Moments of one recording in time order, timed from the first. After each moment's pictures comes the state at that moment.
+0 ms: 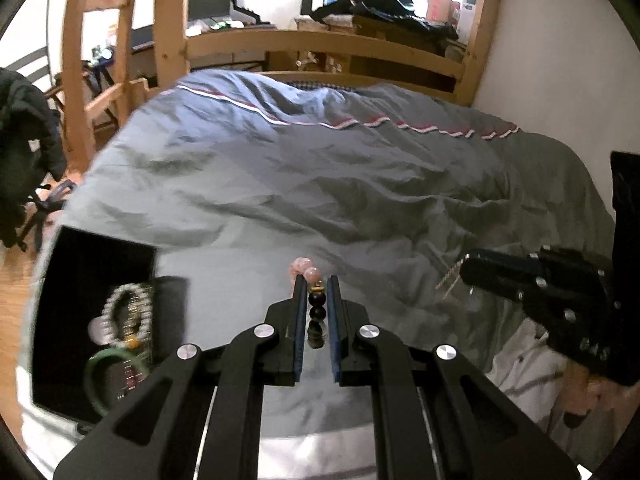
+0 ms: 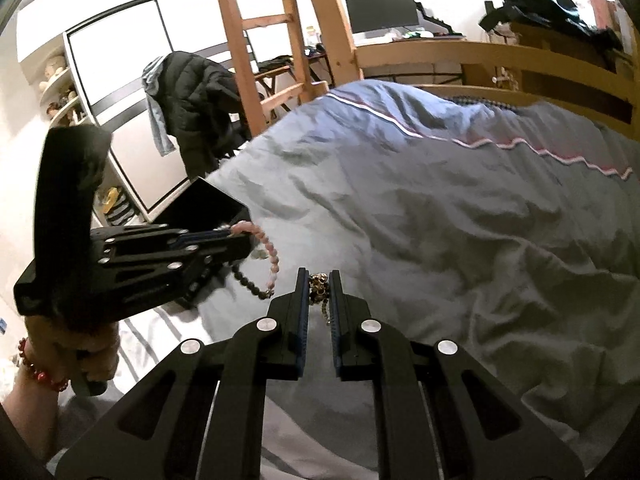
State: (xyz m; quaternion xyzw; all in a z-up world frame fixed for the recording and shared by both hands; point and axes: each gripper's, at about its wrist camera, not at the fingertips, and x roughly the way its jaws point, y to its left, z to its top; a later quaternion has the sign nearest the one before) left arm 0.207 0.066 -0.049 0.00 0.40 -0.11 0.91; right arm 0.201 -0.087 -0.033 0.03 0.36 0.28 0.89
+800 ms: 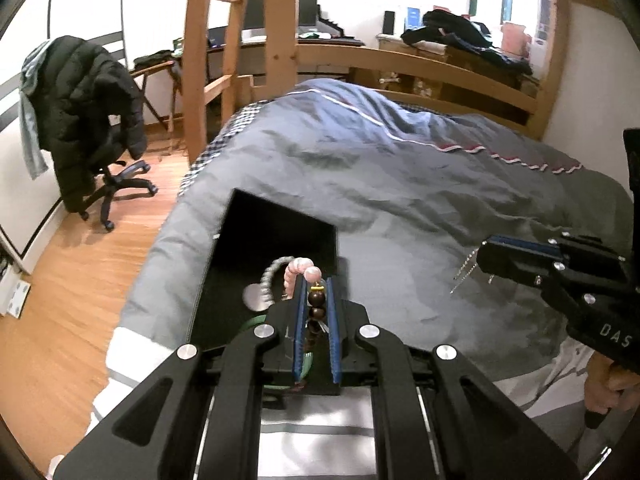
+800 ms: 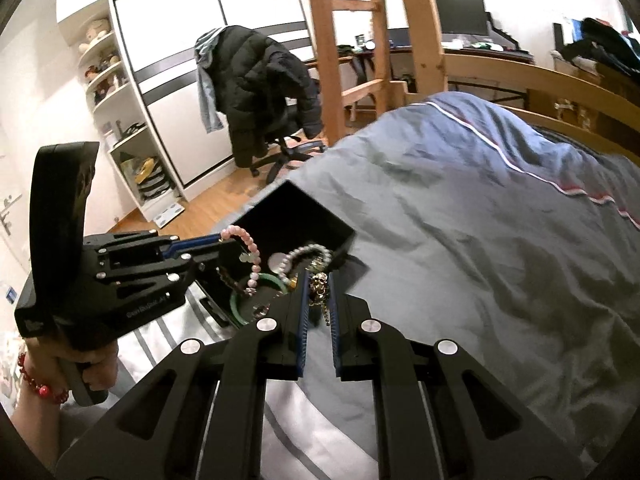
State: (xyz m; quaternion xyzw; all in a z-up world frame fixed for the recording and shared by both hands) left arm 0.172 0.189 -0.036 -0.02 0.38 0.01 0.92; right arm 0.210 0.051 -0.016 -0.02 0.36 0.36 0.86
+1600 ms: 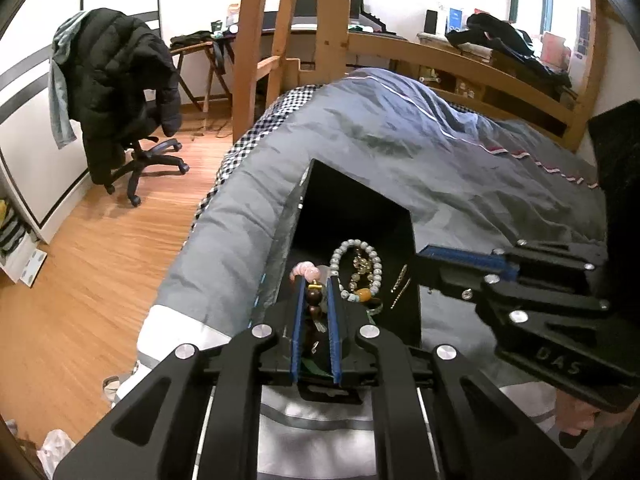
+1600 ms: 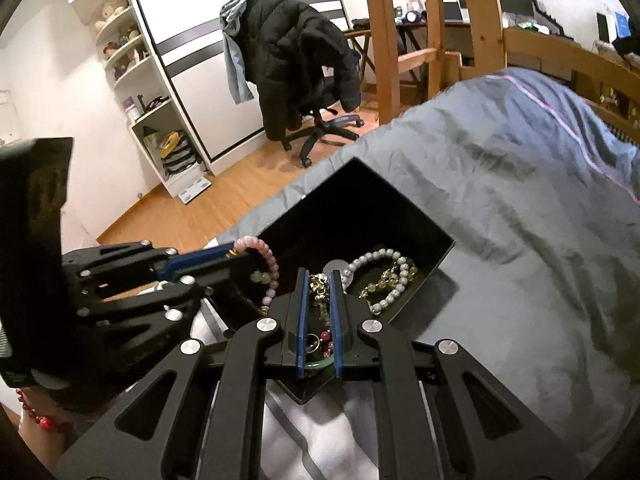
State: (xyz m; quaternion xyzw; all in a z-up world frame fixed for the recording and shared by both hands) left arm 0.169 0.235 -0.053 -0.04 0.40 0.07 0.91; right arm 0.238 0.140 -0.056 -0.02 0.40 0.41 0.82
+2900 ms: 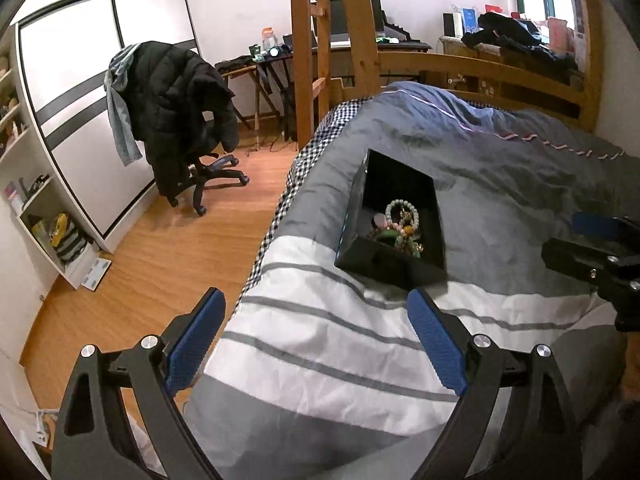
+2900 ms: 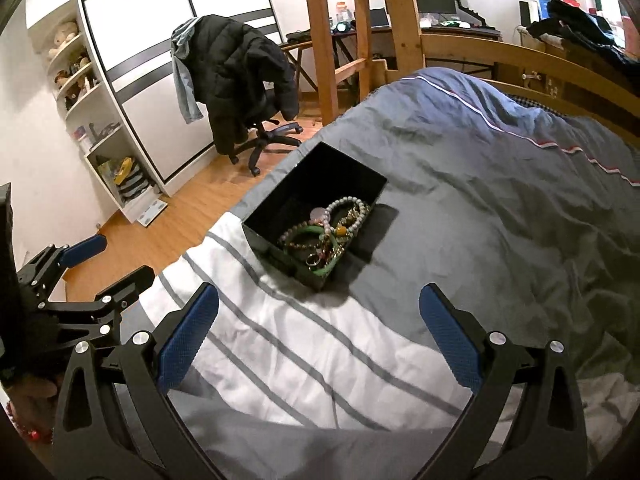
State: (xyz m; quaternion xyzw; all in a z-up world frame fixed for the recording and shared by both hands) left arm 0.024 0.230 0.000 0.03 0.38 0.15 0.91; right arm 0.101 0.072 0.002 0.00 0.40 0.28 0.87
